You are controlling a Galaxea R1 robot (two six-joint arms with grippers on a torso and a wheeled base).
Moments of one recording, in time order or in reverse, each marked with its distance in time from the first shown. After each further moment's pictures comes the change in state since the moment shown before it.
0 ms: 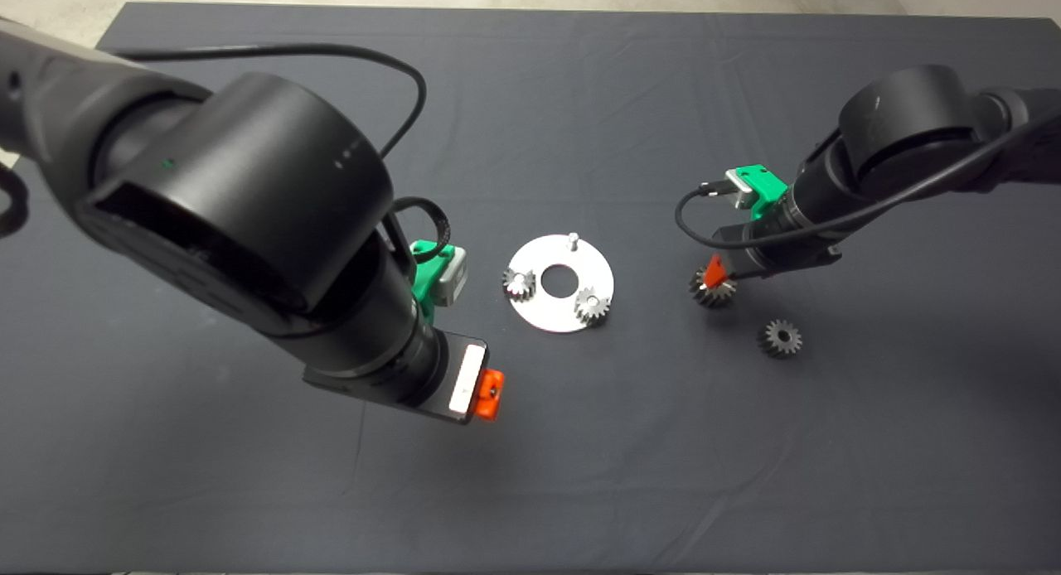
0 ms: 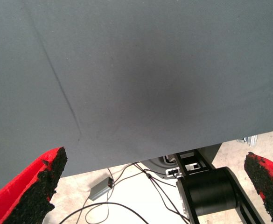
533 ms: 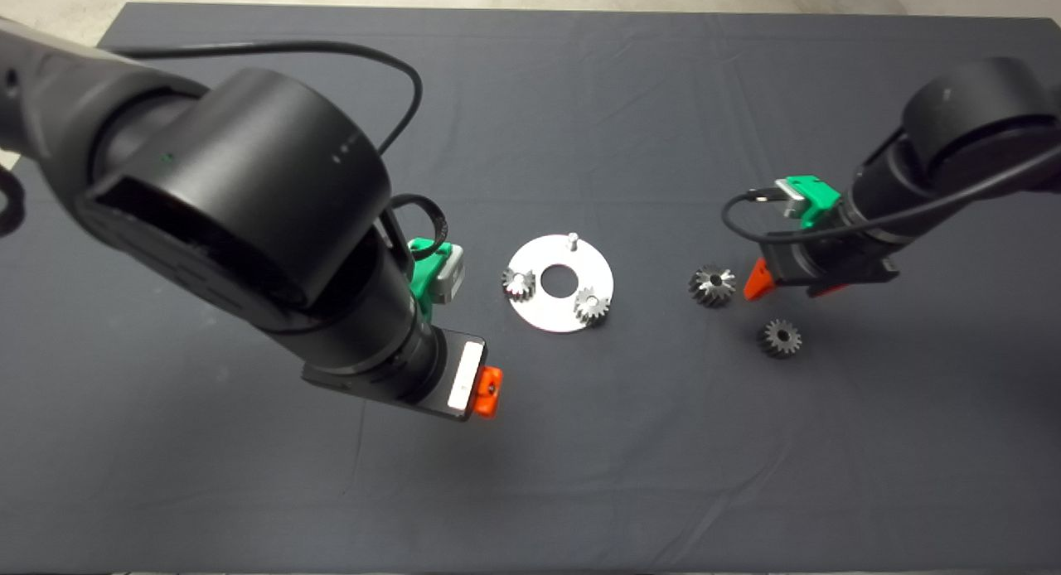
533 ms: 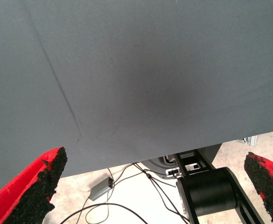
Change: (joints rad) left arm 0.000 0.004 0.000 0.000 0.000 0.000; right arm 0.014 -0.156 0.052 0.119 -0.005 0.049
